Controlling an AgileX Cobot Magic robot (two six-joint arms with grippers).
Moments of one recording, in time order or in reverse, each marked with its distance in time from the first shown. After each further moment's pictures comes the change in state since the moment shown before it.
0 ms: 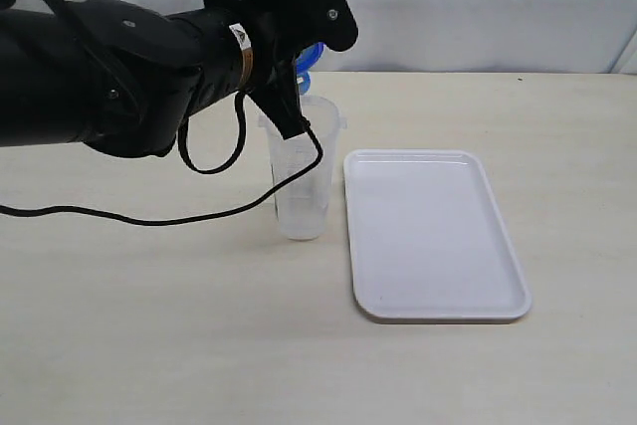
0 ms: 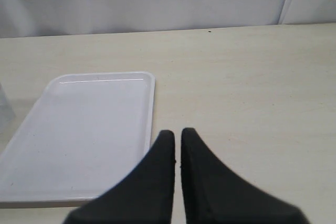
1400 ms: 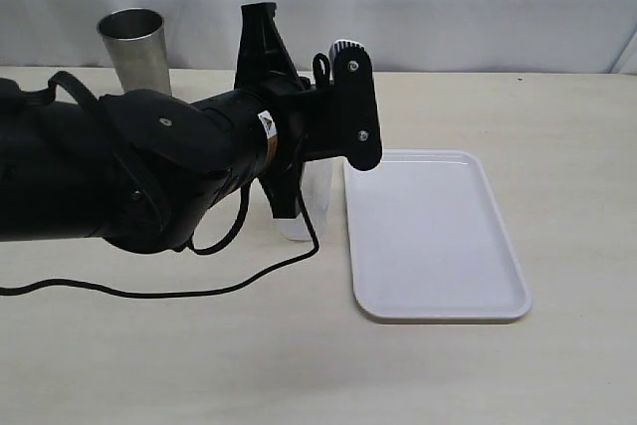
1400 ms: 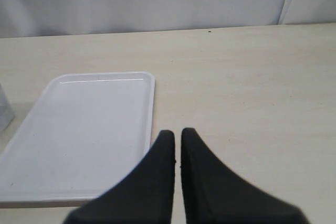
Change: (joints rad) left arm -0.138 0.000 0.120 -0.048 0.090 0.218; right arm 0.000 0.000 0.000 0.000 0.000 0.000
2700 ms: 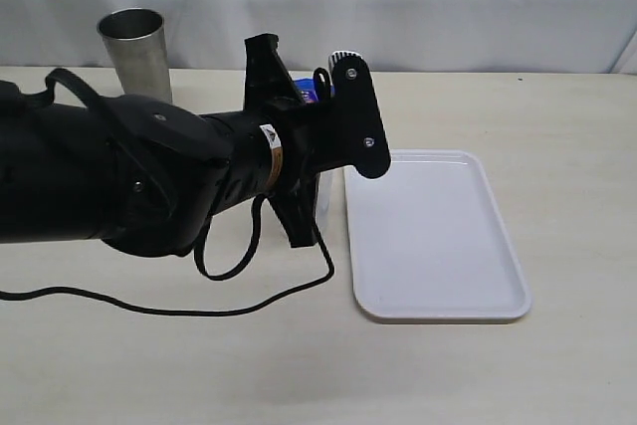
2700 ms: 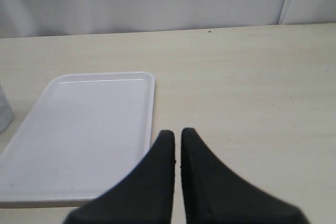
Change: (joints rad) left arm 0.000 0.000 0.004 -0.180 -0.113 0.006; right arm 0.000 0.000 0.000 0.000 0.000 0.000
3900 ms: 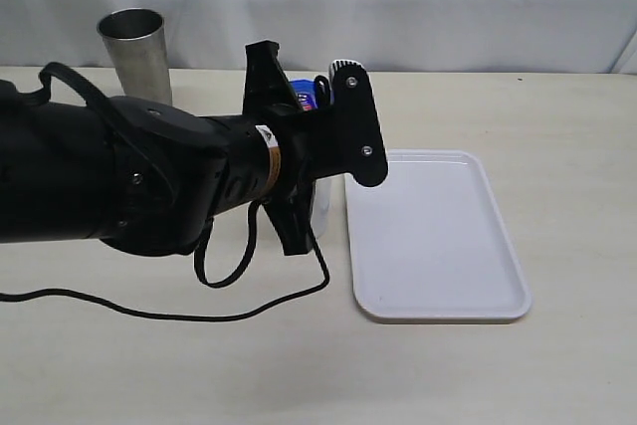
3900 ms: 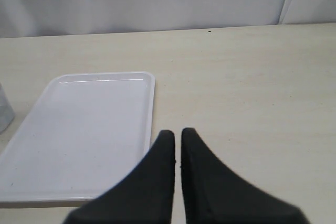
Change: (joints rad) left arm 0.000 -0.002 0.000 -0.106 -0.005 0.131; right arm 0.000 0.000 0.000 0.000 0.000 0.000
